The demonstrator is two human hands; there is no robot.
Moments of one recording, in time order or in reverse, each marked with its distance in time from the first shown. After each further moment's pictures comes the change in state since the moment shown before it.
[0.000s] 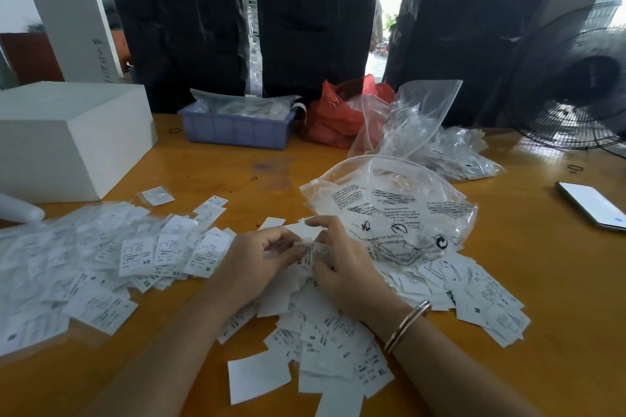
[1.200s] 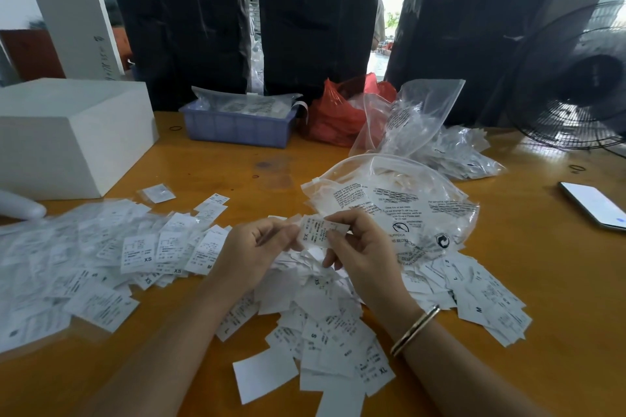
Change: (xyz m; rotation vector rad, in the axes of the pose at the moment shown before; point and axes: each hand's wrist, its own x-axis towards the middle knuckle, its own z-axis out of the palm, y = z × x) left_hand 0.000 0.005 -0.003 -0.144 0.103 -0.023; right_hand -0.002 -0.008 -0.012 0.423 0.231 0.112
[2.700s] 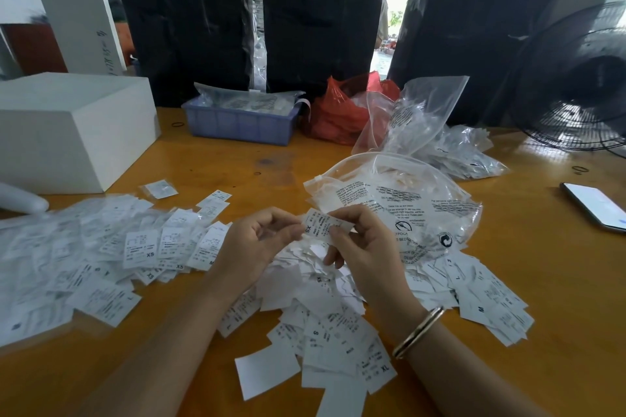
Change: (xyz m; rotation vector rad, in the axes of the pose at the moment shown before) left_hand 0.001 0.005 0.000 -0.100 0.007 0.034; right_hand -0.002 -0.007 0.002 0.028 0.006 0.044
